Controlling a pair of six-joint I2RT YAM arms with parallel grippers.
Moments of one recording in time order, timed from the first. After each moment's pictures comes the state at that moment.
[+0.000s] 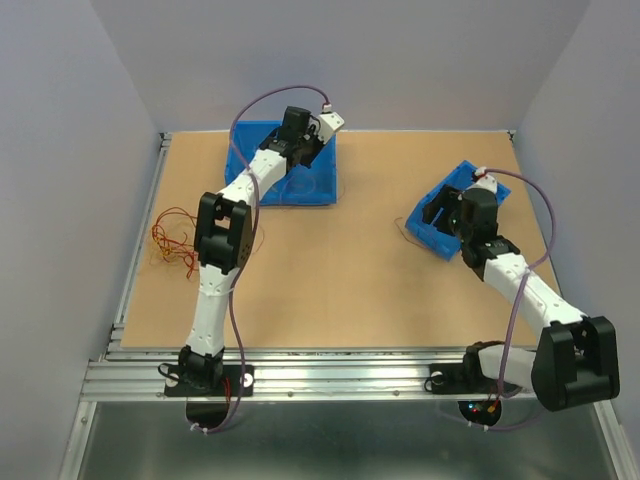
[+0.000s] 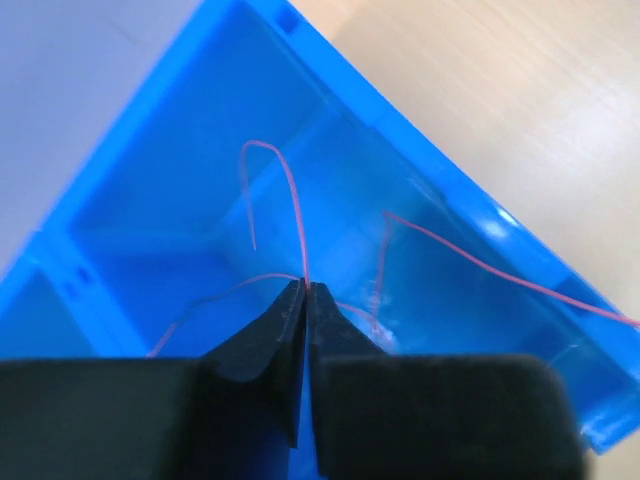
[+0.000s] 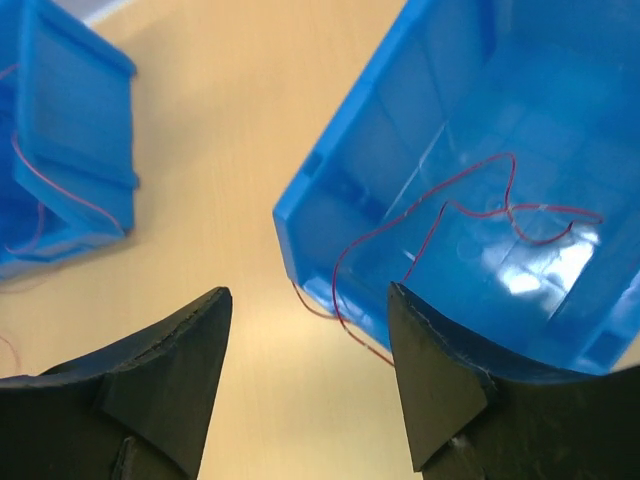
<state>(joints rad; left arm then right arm) -0.39 2.32 2.09 -0.35 0.11 0.47 0.13 1.15 0.71 0.06 0.05 0.52</state>
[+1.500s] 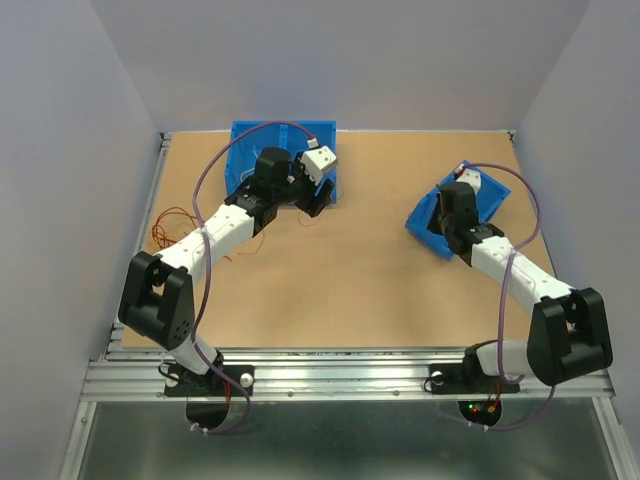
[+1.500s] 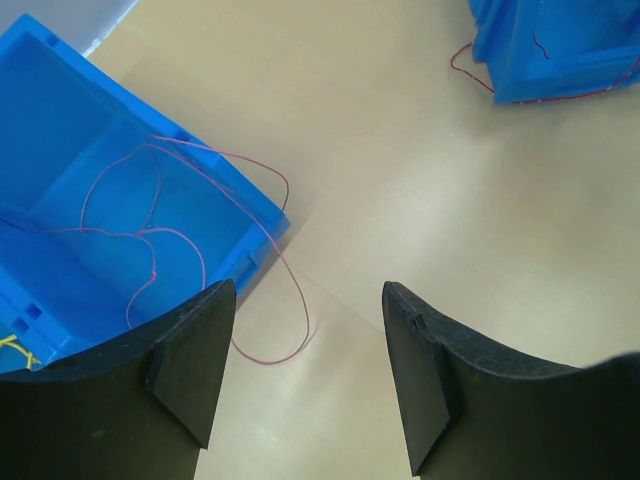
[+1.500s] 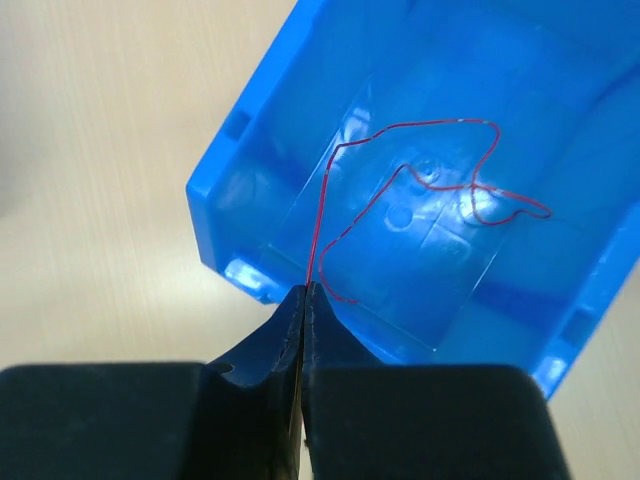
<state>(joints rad) -0.50 1.57 1.20 -0.07 0.35 0.27 0.26 1.33 0.83 -0.15 0.34 0.41</state>
